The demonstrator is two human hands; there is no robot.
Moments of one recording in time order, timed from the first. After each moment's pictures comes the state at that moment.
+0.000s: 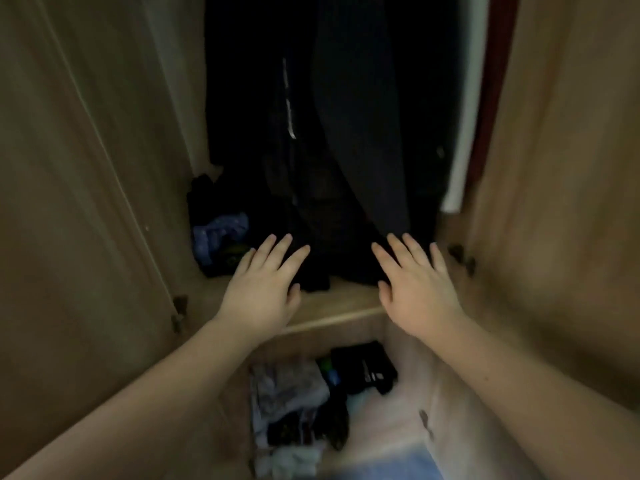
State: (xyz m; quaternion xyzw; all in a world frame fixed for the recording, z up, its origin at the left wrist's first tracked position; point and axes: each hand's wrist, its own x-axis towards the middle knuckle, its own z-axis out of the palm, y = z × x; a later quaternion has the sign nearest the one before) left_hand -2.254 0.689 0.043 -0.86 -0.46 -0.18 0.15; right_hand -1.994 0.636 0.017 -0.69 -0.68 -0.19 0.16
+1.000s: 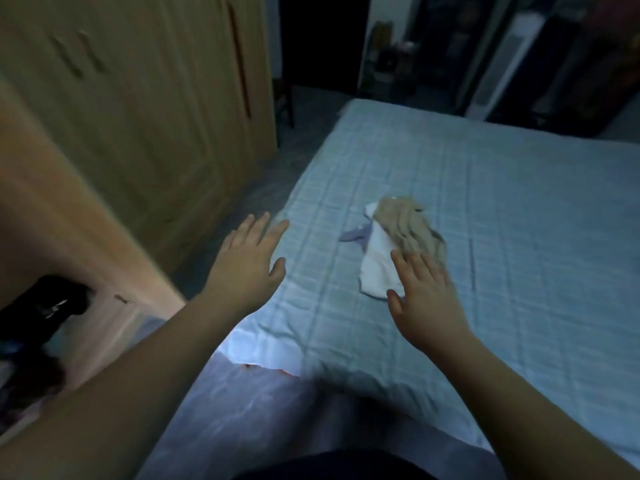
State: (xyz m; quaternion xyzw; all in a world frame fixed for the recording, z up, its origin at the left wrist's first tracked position) left_hand -1.820 0.124 -0.134 -0.99 -0.02 -0.06 -0.08; right_hand -1.781 -0.181 -0.156 -0.98 -0.18 -0.06 0.10
